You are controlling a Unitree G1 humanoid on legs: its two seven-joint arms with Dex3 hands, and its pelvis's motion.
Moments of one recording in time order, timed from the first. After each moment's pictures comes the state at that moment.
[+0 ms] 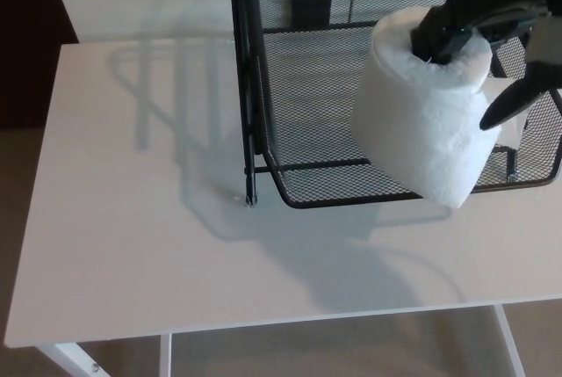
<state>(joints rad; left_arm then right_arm) 0.15 0.73 0.37 1.11 -0.18 -0.11 -0.33 -1.18 -0.71 0.58 0.14 -0.51 0.38 1.48</state>
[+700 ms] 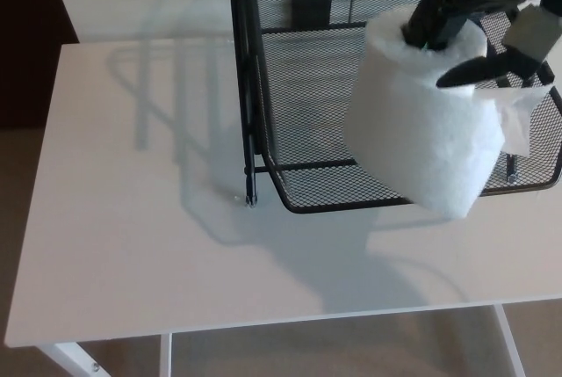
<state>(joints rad) 0.15 0.73 0.37 1.11 -0.17 -0.11 -0.34 -1.11 -0.70 0.46 0.08 -0.53 0.38 1.29</state>
